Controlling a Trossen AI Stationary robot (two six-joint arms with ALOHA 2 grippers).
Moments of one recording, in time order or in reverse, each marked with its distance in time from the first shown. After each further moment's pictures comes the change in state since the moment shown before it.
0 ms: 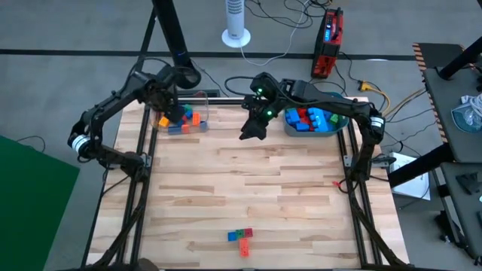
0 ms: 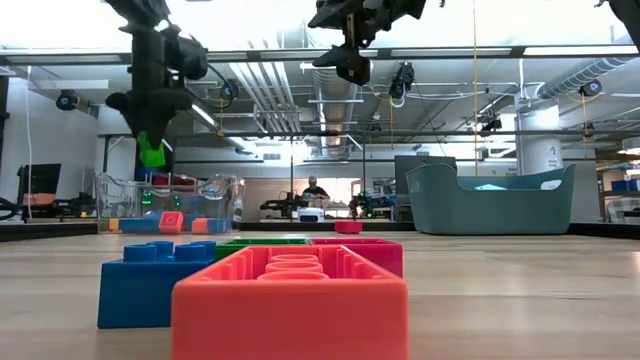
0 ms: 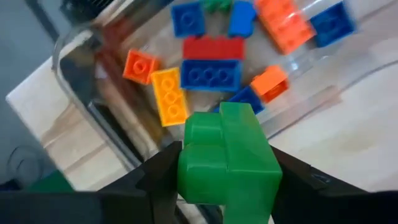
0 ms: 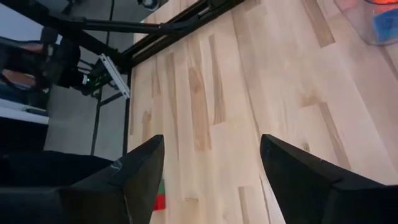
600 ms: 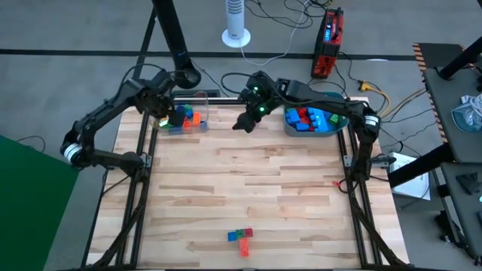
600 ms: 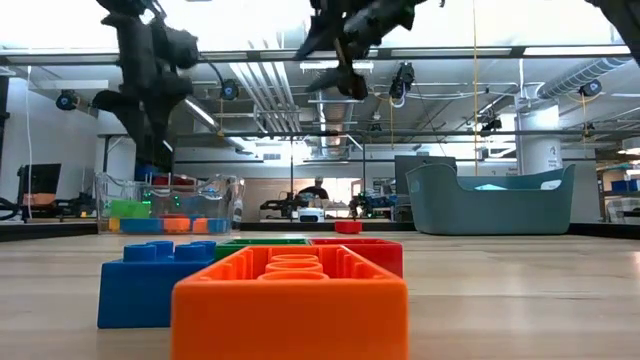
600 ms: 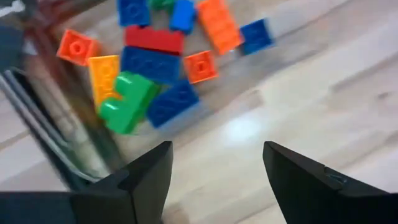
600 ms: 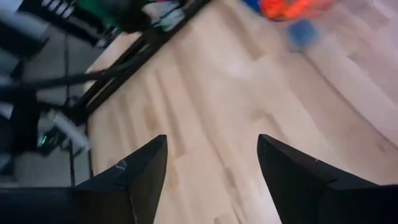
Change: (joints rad) left arm -0.047 -0.137 -0.077 0.028 0.166 -0.191; right arm -0.035 0.058 -0.001 0.096 0.182 0.186
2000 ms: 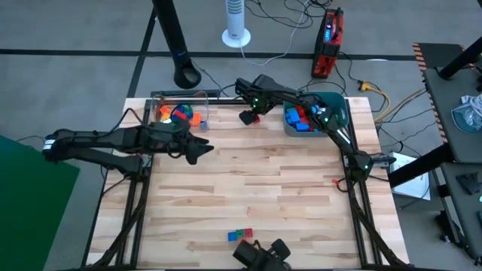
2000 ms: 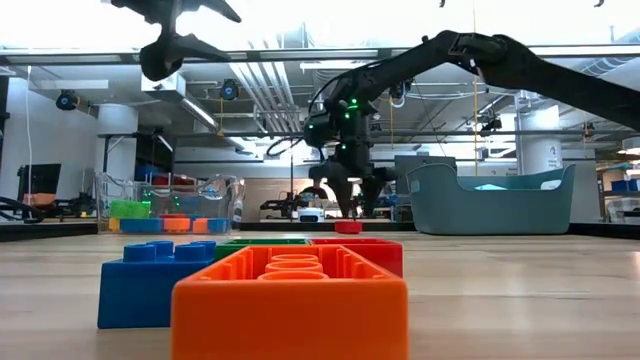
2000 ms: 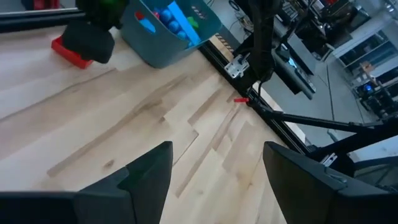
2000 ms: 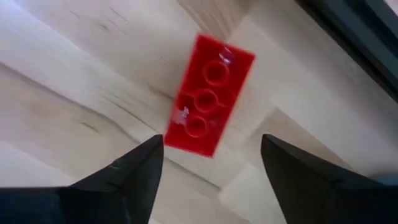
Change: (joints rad) left arm -0.885 -0.329 -0.334 0.910 -0.182 -0.580; right arm -0.178 0.619 0.496 -0.615 0.491 -0.053
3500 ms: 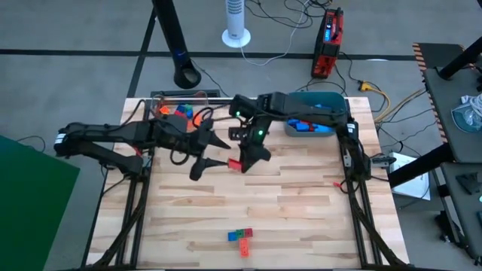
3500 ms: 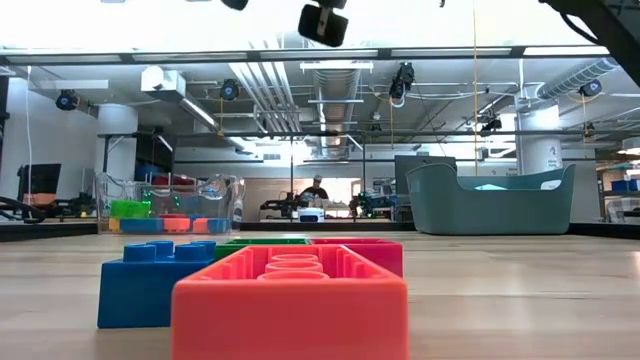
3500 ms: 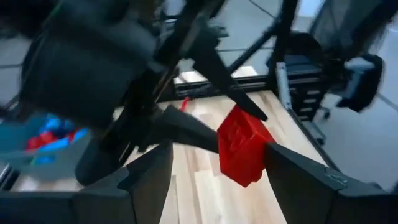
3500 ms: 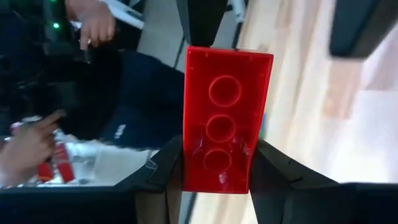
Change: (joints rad) left arm -0.034 0.265 0.324 0.020 0.308 0.841; right arm 0.390 -0.421 -0.074 0.108 -1.029 -0.349
